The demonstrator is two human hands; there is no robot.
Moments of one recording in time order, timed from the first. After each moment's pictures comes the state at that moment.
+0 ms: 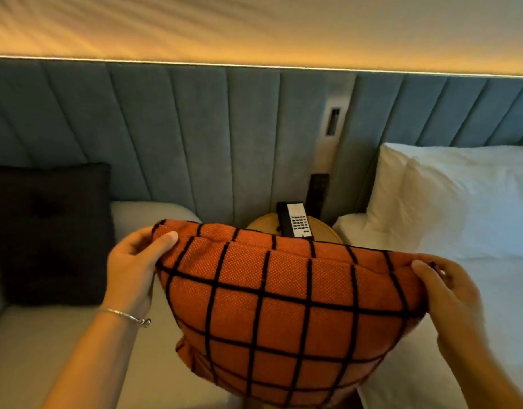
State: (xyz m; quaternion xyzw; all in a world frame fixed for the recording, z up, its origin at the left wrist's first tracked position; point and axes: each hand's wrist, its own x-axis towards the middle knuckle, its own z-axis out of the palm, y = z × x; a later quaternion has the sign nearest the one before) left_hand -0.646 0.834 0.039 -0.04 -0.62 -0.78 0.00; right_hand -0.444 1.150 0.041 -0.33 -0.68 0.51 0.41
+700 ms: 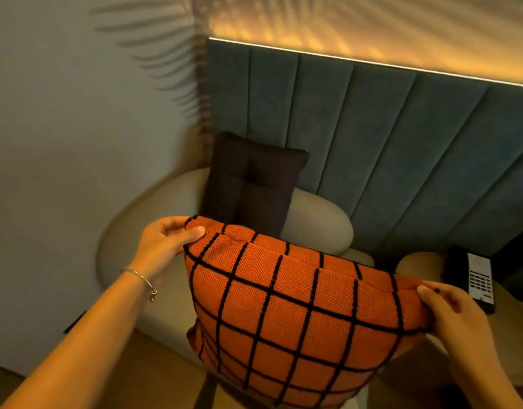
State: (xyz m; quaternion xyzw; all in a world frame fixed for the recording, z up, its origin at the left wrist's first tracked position) left_hand -0.716 0.435 0.023 0.12 -0.69 -0.71 0.08; right_hand -0.647 0.837 0.005 -0.22 -0.77 0.59 0.14
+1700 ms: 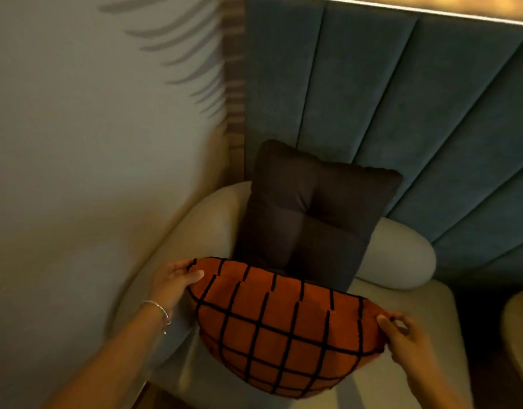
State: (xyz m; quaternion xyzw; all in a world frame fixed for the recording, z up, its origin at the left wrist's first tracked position) left_hand -1.031 0.213 -0.126 0.29 -0.67 -0.68 -0.04; right_hand -0.957 0.597 -0.125 -0.33 -0.75 0.58 0.00
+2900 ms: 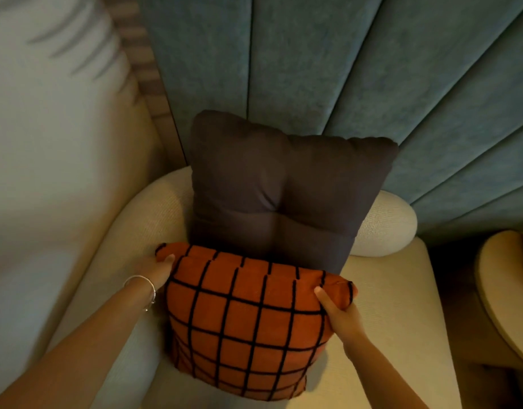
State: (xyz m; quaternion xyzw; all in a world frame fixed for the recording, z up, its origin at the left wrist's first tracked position) left_hand -1.235 0.242 -0.239 0.26 -0.86 -0.37 -0.24; right_hand -1.085 0.571 -0.242 -0.43 -0.69 0.57 -0.09
